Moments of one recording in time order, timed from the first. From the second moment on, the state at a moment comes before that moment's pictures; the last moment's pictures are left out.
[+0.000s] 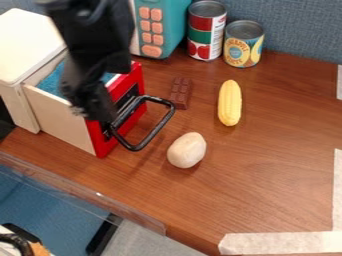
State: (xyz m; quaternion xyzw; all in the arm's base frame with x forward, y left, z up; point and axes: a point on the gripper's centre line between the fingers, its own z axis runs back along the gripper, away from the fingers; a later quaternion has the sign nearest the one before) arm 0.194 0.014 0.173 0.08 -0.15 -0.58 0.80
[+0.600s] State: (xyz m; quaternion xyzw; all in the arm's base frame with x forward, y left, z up) arm 0.253 0.019 0.120 0.03 -0.13 -0.67 0.73
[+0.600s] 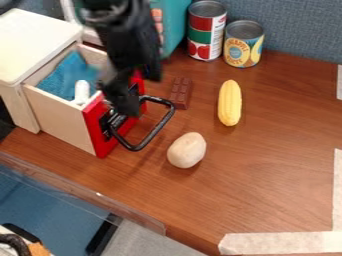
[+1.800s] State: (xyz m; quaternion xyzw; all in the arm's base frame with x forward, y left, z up) arm 0.295 0.126 0.099 0.04 -0.12 -0.63 0.77
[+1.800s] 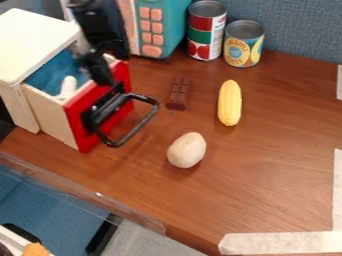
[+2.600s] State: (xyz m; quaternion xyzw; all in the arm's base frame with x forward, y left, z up) arm 0.268 0.185 0.085 0.15 -0.06 -0.64 0.76
